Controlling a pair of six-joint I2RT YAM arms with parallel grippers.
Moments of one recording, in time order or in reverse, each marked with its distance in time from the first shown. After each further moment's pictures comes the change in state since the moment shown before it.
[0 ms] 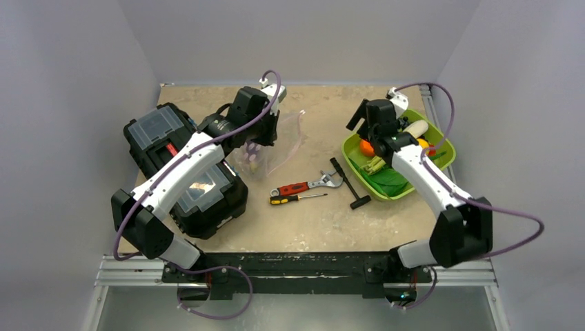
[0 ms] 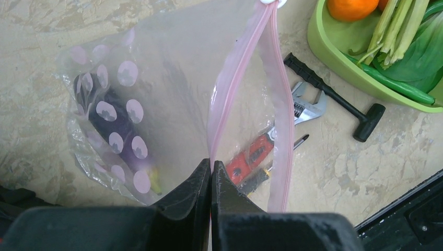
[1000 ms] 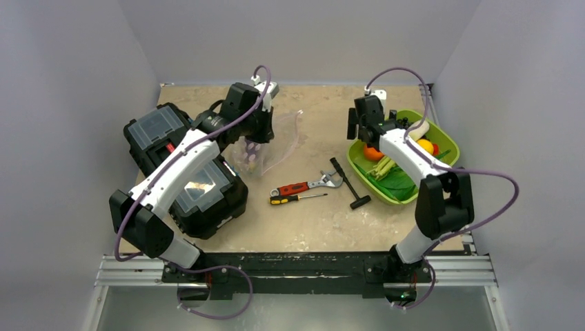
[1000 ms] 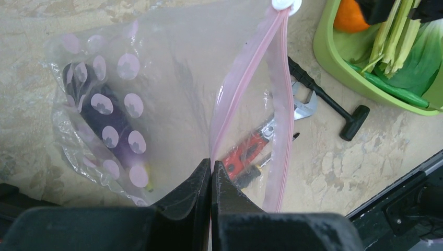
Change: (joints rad) left arm 0.050 0.000 0.010 -0.022 0.077 -0.027; right arm -0.016 0.343 0.184 -0.141 0.113 -0.444
